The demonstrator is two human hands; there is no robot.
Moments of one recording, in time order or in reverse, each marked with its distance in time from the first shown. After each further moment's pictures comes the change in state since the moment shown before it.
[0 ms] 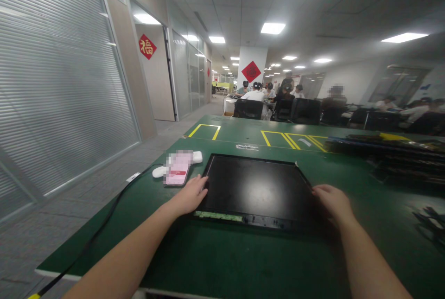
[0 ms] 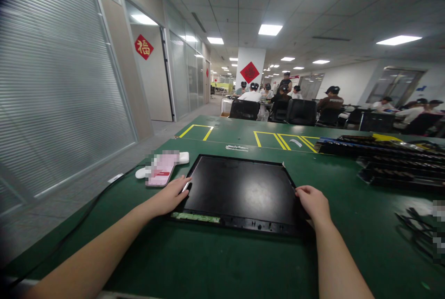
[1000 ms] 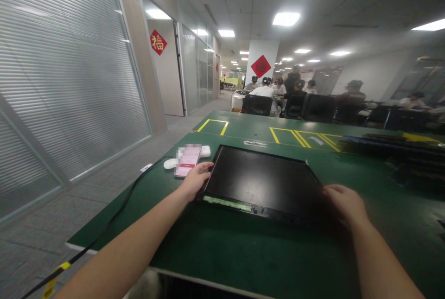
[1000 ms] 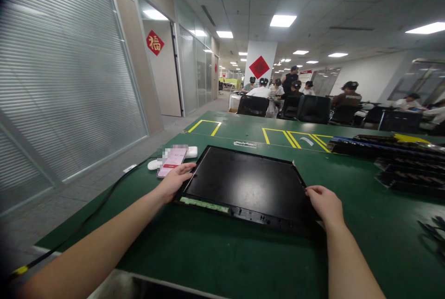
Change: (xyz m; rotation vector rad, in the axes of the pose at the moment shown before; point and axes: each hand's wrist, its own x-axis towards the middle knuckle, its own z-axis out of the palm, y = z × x) left_hand 0.007 0.017 -0.005 -0.951 0.226 -0.349; right_hand 0.008 0.008 0.002 -0.070 0.003 -0.012
